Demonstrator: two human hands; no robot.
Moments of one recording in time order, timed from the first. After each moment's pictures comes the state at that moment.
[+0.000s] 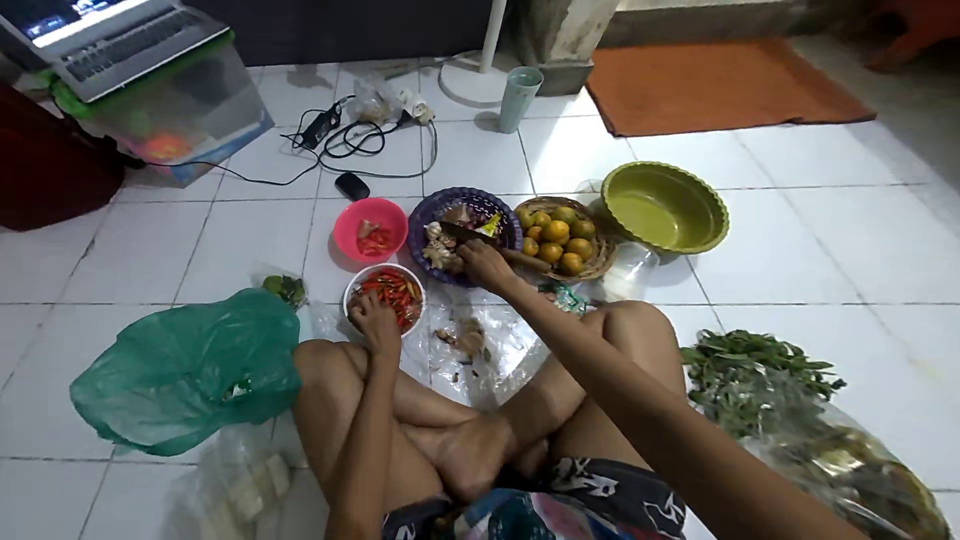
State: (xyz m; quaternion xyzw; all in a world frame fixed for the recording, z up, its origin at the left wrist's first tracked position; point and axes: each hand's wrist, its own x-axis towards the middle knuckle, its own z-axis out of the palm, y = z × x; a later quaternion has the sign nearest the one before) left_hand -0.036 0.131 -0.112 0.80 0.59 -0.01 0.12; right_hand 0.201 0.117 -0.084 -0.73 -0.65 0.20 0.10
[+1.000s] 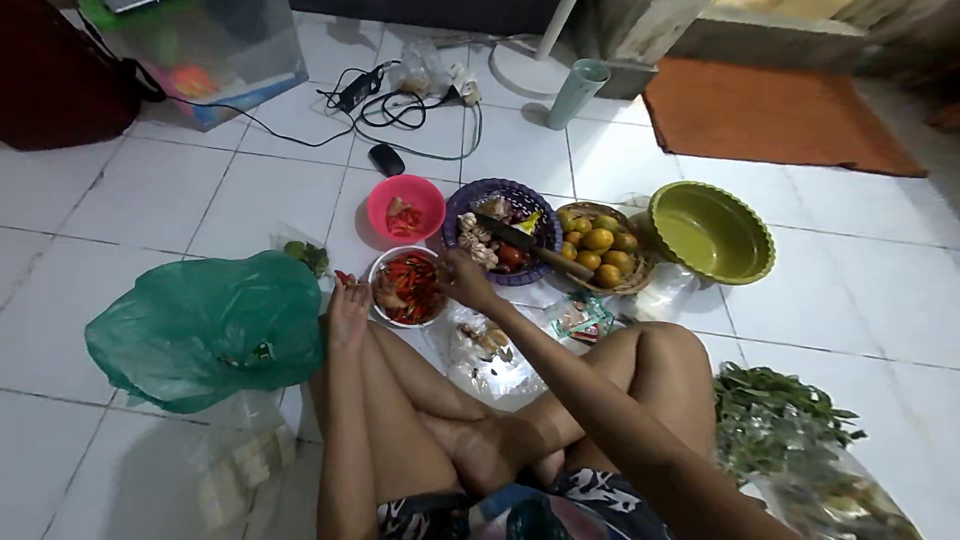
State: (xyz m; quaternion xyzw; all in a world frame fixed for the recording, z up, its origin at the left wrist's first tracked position) left_hand -0.129 0.153 -0.085 0.12 0.43 0.56 0.70; right_hand 0.098 0.131 -0.076 -0.71 -0.59 0.34 0.21
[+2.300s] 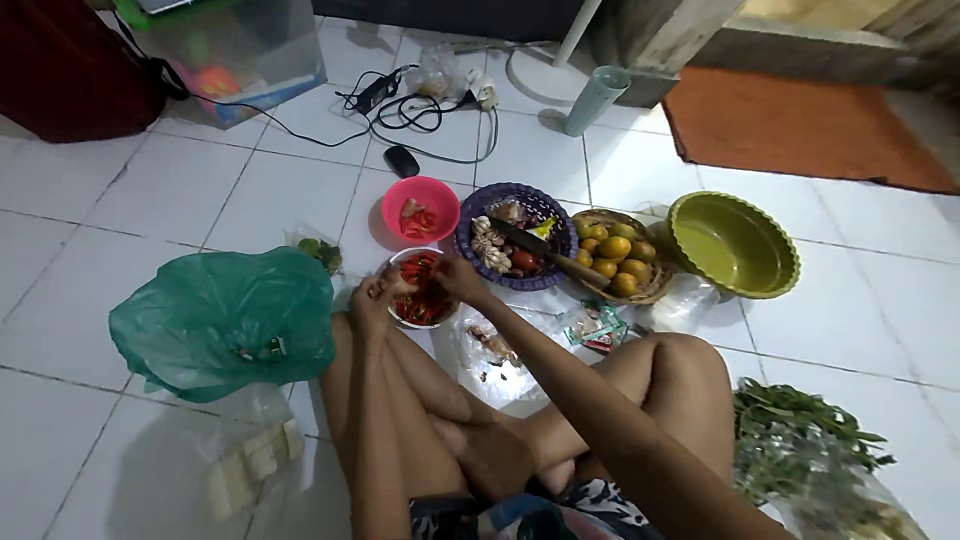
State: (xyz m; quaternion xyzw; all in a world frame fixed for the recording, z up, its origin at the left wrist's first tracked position) left_hand -0.125 0.159 -0.087 0.57 0.63 0.27 0.45; right_hand 0.080 0.155 -0.092 -0.70 -0.56 0.39 0.21
